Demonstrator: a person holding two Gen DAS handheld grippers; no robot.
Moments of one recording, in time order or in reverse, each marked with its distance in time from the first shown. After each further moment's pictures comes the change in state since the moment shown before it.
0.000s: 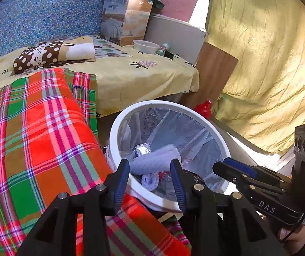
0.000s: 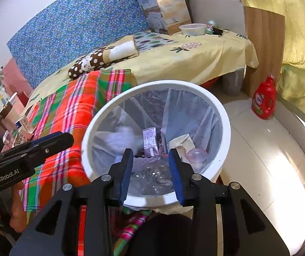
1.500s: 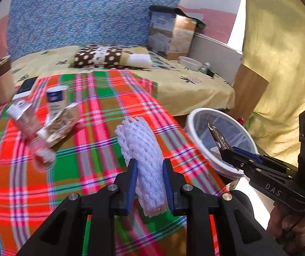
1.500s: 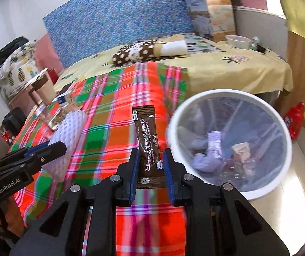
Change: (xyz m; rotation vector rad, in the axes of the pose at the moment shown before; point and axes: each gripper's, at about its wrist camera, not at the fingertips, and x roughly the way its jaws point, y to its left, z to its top) left arm -0.113 0.075 -0.052 -0.124 -0.094 0.215; right arm -0.004 0.095 -0.013 -0.170 0.006 0.131
